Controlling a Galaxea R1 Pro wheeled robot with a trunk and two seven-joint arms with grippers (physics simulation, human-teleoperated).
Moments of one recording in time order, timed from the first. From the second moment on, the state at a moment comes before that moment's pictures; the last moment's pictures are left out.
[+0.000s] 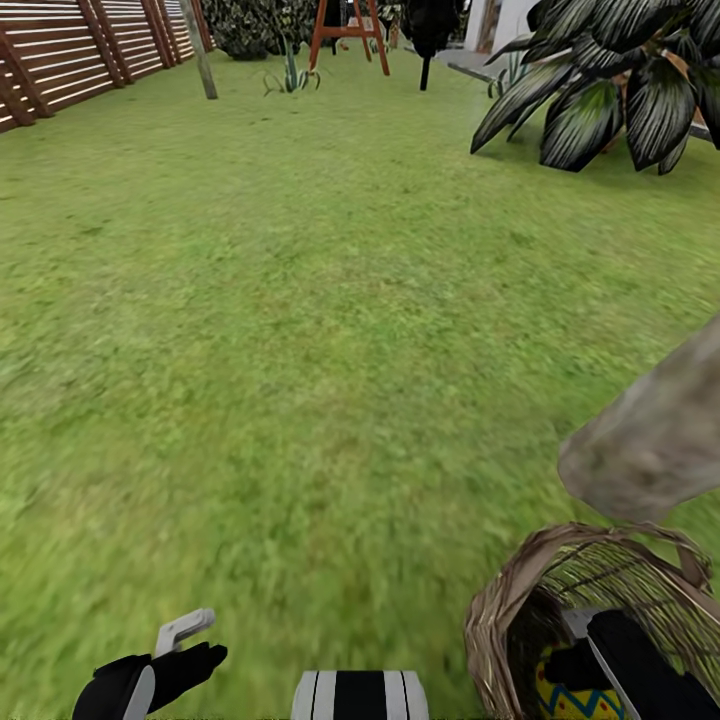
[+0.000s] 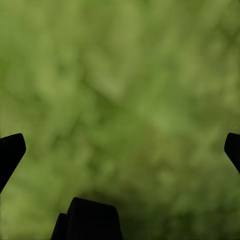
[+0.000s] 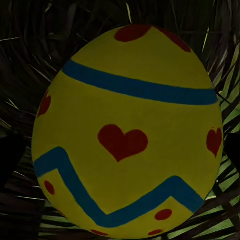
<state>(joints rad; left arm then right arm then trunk) -0.17 0.01 0.27 -1.12 0.16 0.75 -0.04 -0.36 -0.28 0.02 -0.85 0.12 0.87 0.26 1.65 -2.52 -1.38</state>
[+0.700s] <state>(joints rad) -0.17 0.01 0.27 -1.12 0.16 0.75 -0.04 -0.36 -0.28 0.02 -0.85 0.12 0.87 0.26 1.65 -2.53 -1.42</state>
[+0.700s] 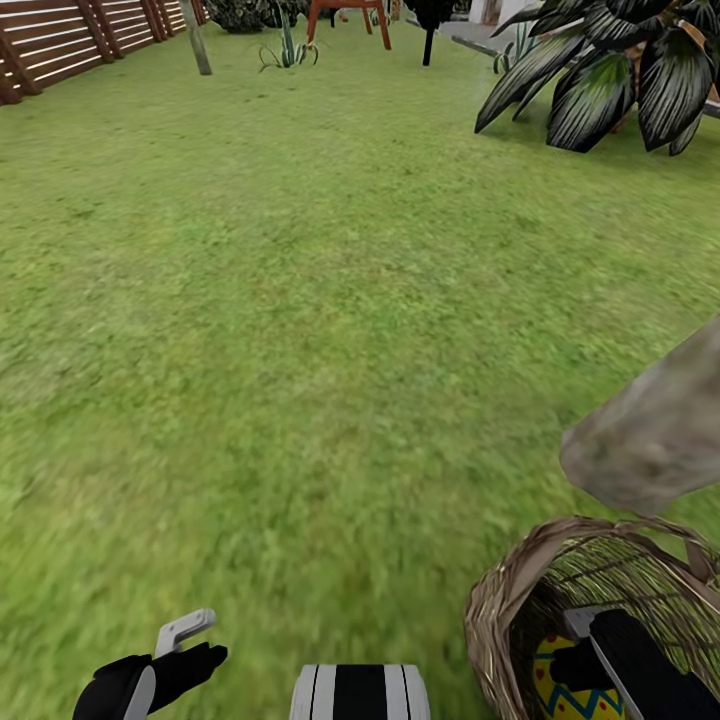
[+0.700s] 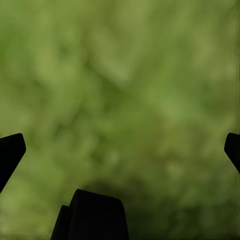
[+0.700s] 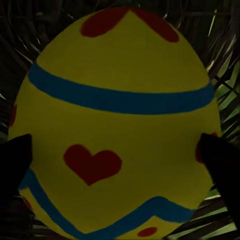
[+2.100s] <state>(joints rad) -0.18 0.02 0.27 -1.14 0.16 0.73 -0.04 -0.36 -0.27 0.02 -0.81 0.16 0.86 0.26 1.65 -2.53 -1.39</state>
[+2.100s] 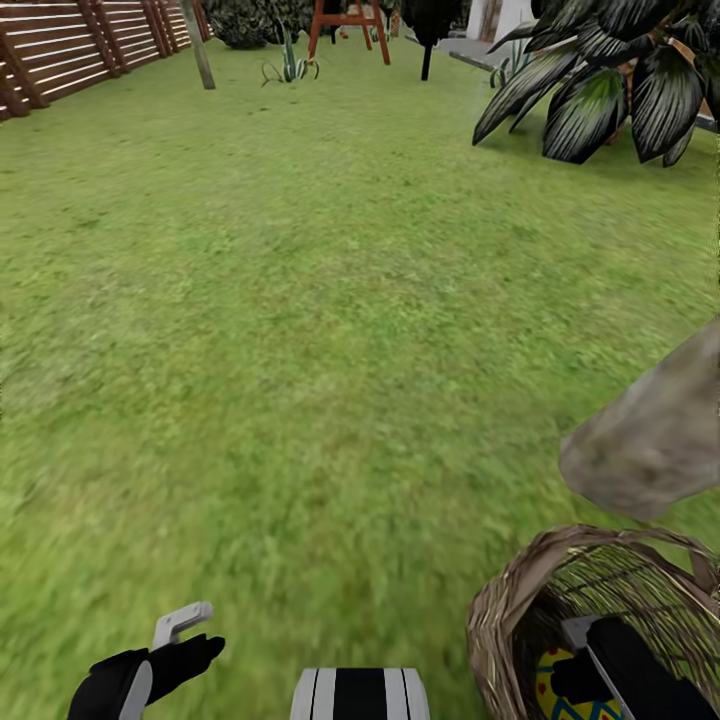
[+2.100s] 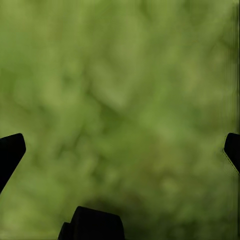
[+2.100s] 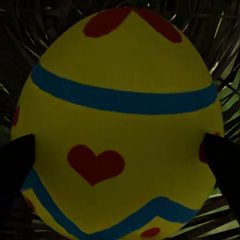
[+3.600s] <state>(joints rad) -0.18 0.07 0.29 -1.43 0.16 0.70 -0.03 -0.36 -0.26 0.02 -0.81 0.12 0.86 0.26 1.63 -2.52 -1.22</state>
